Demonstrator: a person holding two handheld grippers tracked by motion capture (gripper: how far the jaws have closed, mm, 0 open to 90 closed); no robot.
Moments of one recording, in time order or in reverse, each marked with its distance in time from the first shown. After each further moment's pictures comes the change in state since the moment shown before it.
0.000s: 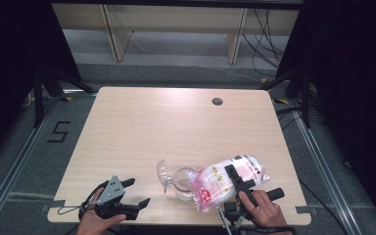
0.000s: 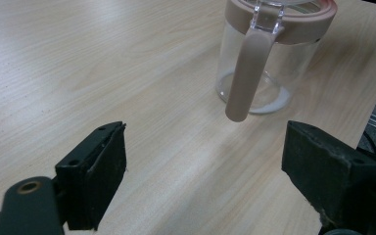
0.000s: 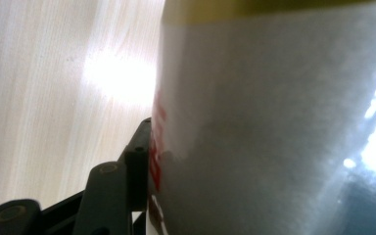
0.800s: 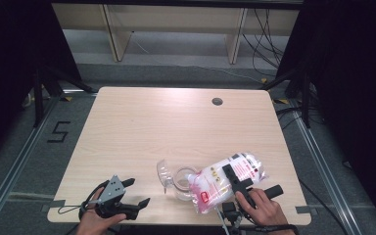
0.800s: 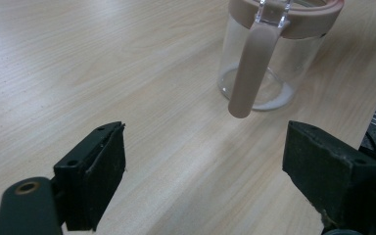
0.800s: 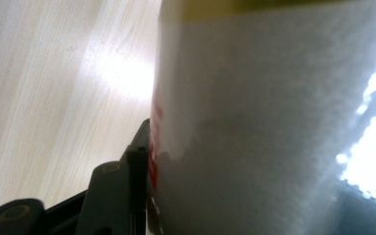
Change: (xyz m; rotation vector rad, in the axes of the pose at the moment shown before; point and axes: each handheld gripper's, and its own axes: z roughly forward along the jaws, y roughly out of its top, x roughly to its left) left arm -0.001 -0.001 0.003 -0.001 0.002 -0.037; right arm -0.003 0.002 0.000 0.003 0.007 -0.085
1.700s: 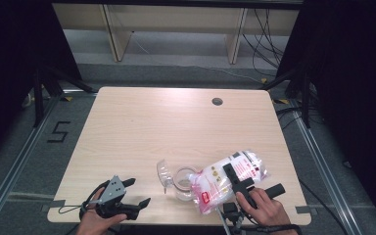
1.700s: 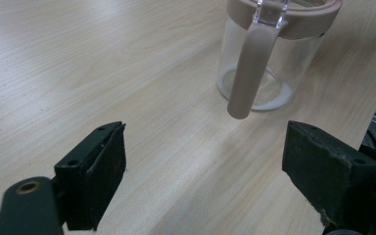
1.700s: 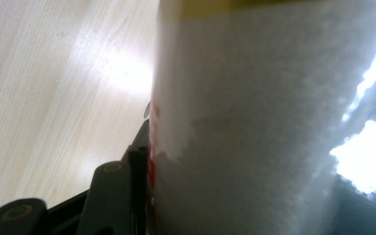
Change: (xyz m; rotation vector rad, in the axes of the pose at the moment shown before) left arm -0.001 0.001 0.000 -0.006 -0.008 0.022; right arm -0.004 -0.002 -0.004 0.024 -0.014 -0.041
